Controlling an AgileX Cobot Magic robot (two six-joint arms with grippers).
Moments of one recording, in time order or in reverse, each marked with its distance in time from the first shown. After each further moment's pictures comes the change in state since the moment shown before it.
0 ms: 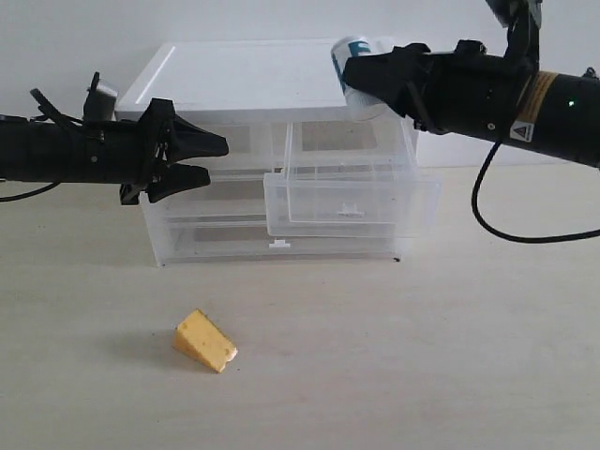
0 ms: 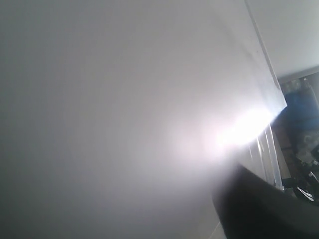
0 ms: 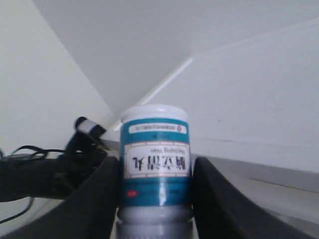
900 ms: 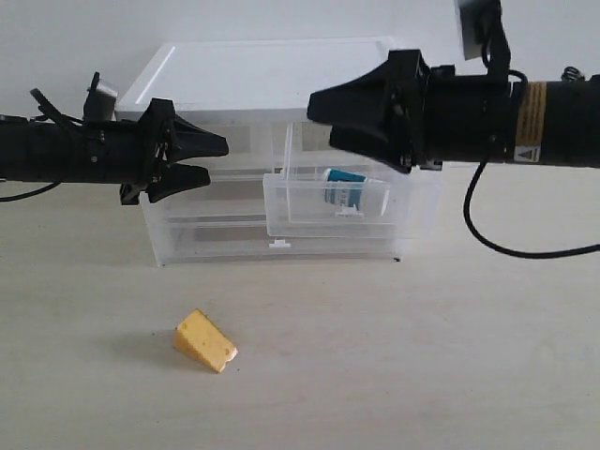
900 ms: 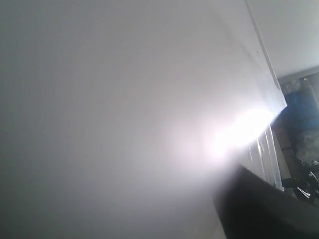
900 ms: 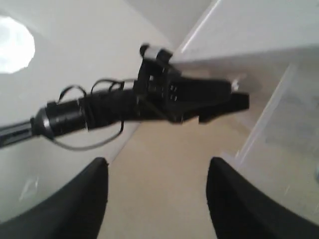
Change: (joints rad) left arm 0.000 0.000 0.000 0.000 0.000 0.000; right arm 0.000 -0.006 -0.021 -0.377 -0.181 0.493
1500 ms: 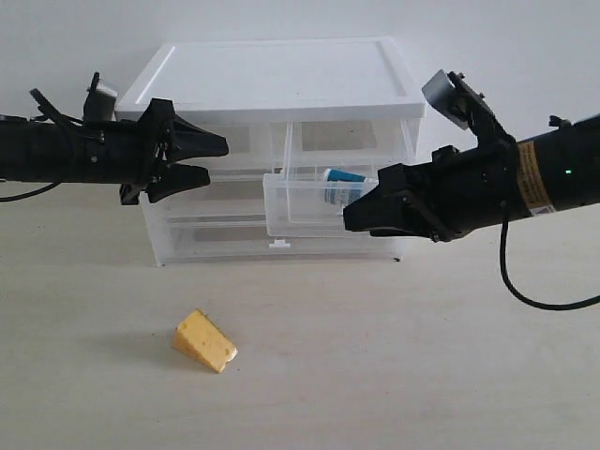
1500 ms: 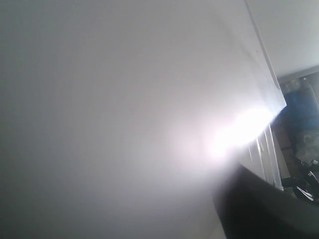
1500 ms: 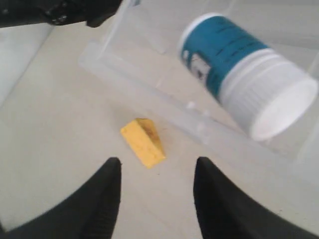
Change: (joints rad) left arm 0.000 0.000 0.000 0.000 0.000 0.002; right arm 0.000 -0.004 0.041 -0.398 0.224 0.160
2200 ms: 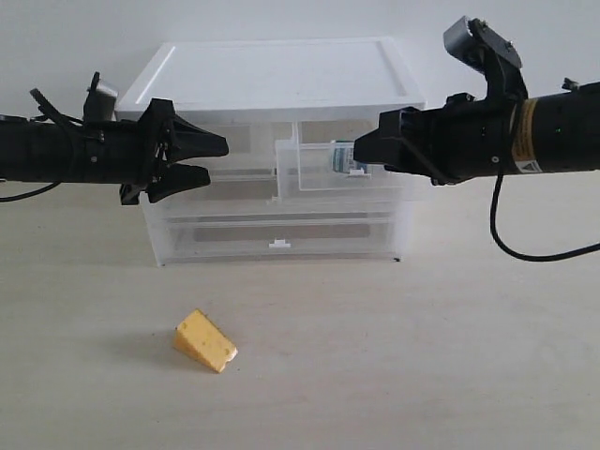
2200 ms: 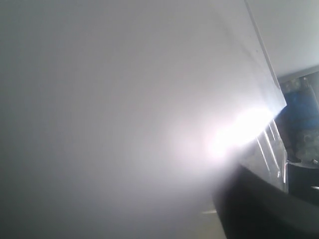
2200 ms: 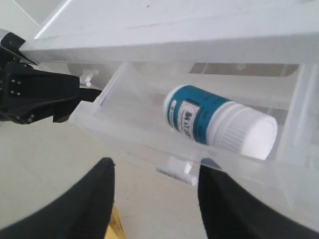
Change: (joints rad) left arm 0.000 0.000 0.000 0.000 0.000 0.000; right arm 0.001 0.000 -0.052 0.279 0.193 -0.226
